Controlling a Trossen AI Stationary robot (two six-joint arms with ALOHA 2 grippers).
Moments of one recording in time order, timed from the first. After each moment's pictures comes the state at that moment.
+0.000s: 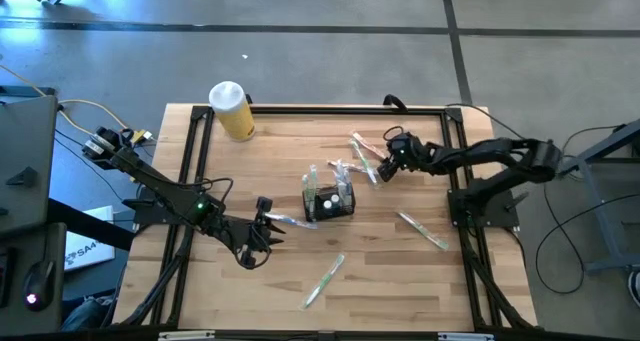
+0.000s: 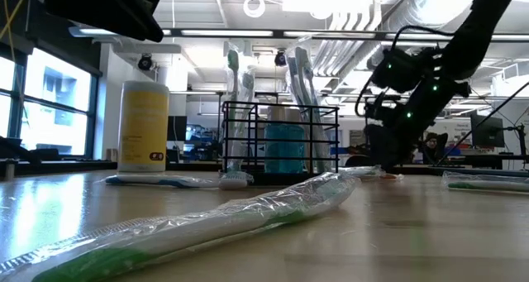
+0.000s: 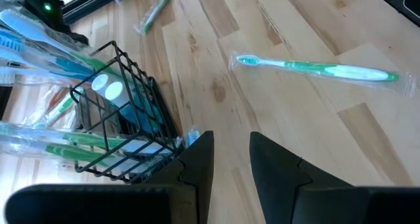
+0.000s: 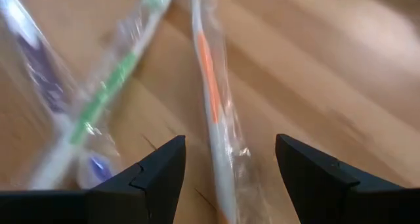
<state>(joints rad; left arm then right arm) -0.54 1.20 0.75 -0.17 -0.43 0.08 -0.52 1.44 0.40 0.18 0.18 0.26</state>
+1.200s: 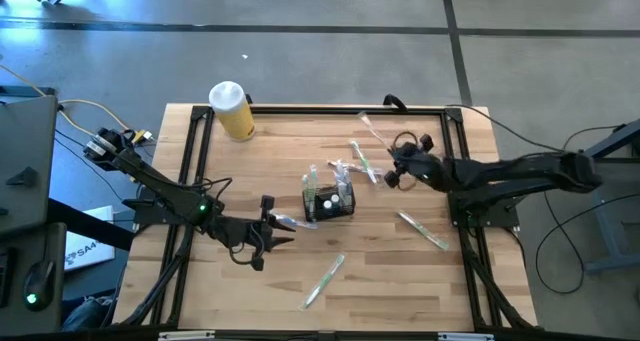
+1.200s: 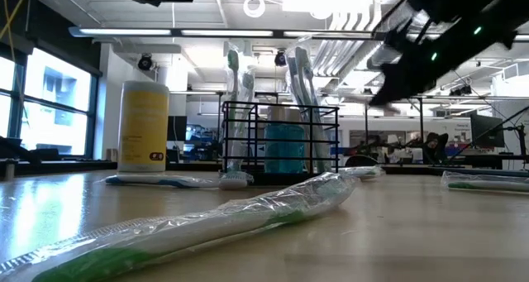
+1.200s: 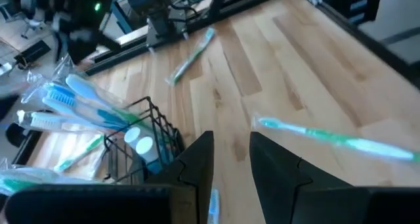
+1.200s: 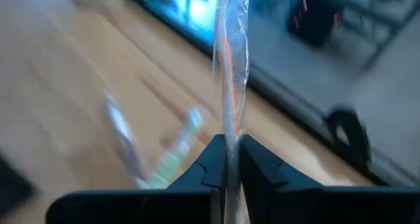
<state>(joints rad) -0.54 1.23 0.75 0.07 -0.51 0.11 -0.11 0.98 0.40 0.02 0.67 0.20</state>
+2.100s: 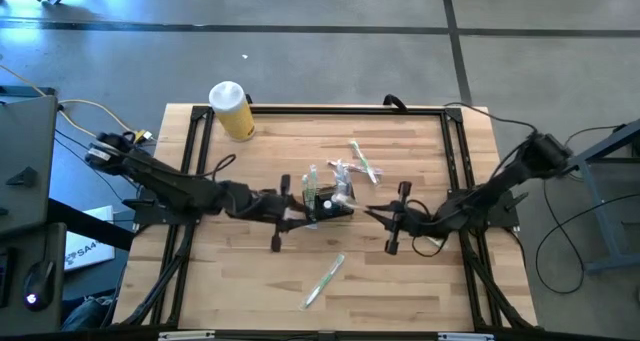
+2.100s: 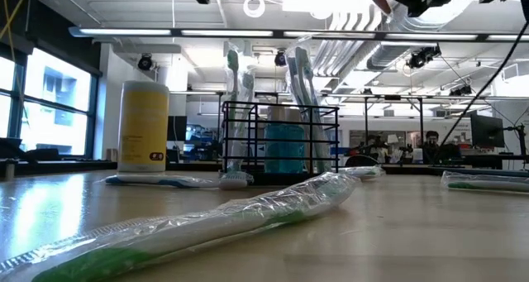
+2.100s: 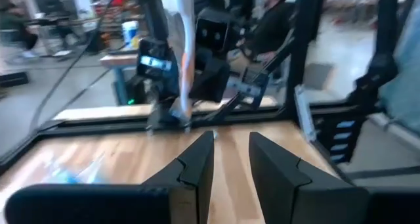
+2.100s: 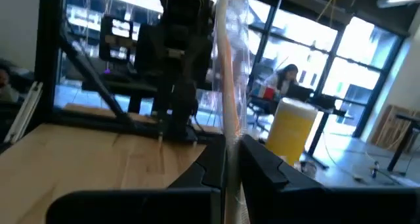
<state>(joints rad) -0.31 1.30 0.75 0.57 -0.21 0.01 0.54 1.32 0.40 1.11 0.75 -0.34</state>
